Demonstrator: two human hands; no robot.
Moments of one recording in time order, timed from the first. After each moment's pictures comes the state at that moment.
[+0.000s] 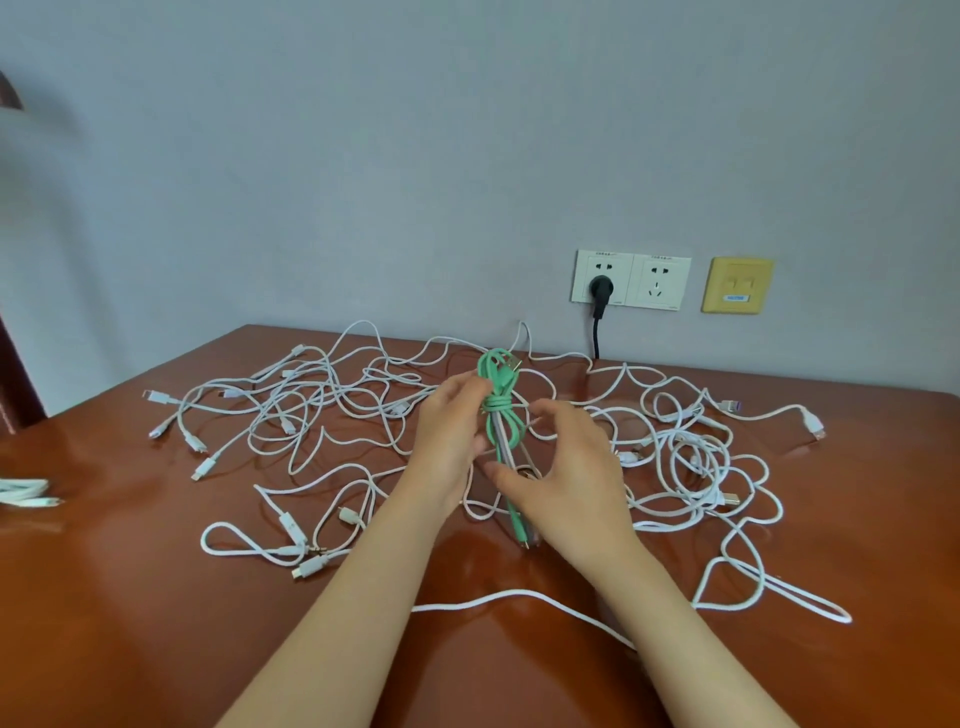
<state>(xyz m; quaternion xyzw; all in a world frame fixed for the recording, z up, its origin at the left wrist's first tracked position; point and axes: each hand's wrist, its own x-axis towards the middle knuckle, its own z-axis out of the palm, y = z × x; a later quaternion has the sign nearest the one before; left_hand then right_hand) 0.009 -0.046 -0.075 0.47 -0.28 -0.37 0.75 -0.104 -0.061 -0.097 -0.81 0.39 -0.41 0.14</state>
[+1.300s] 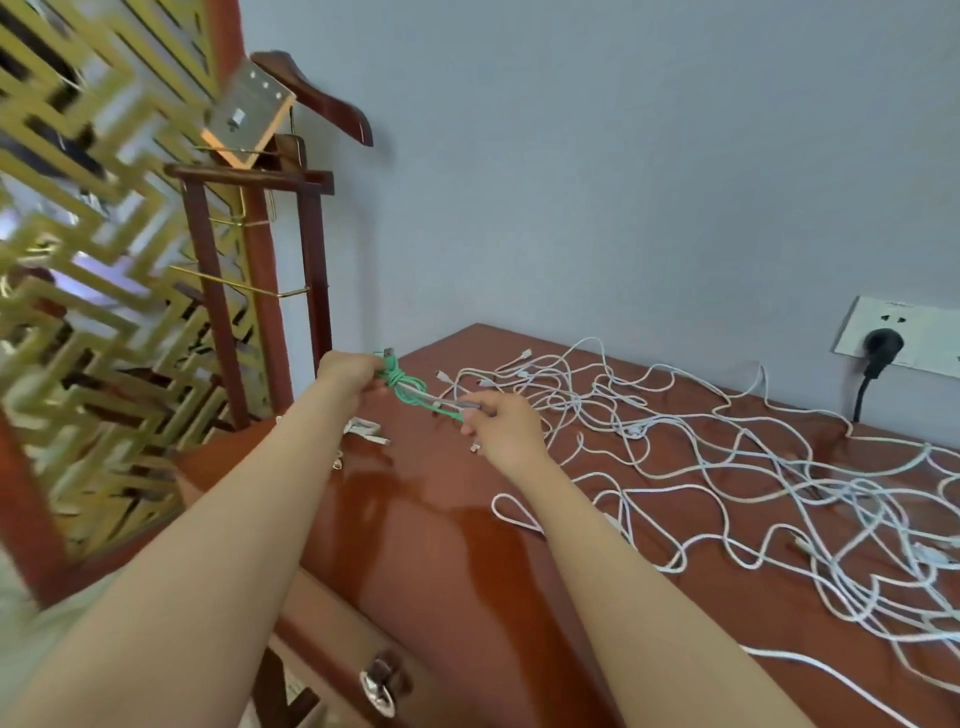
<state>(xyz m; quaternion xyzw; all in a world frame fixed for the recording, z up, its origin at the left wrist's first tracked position) 0.283 0.141 -0.051 0.70 -0.05 -0.15 0.69 0.144 0.037 -0.084 -0.83 0.20 -0.25 0.45</state>
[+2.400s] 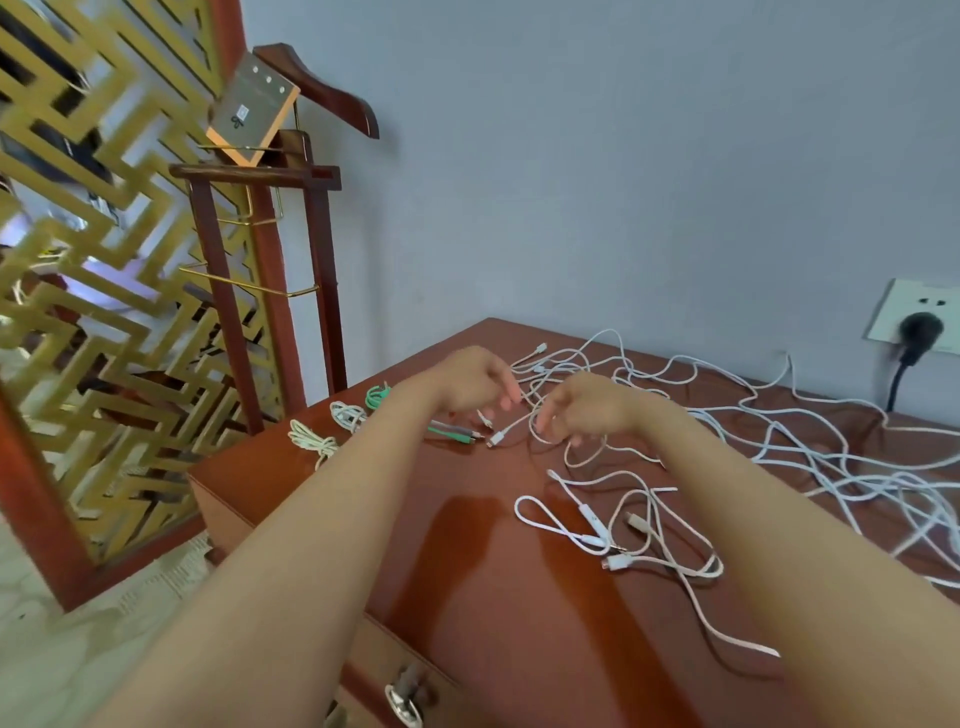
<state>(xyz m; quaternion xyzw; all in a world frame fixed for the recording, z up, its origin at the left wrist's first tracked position) 0.239 0.090 -0.040 0.81 -0.45 -0.18 0.33 0.119 -0.032 -0.039 -0.94 0.20 0.03 0.27</state>
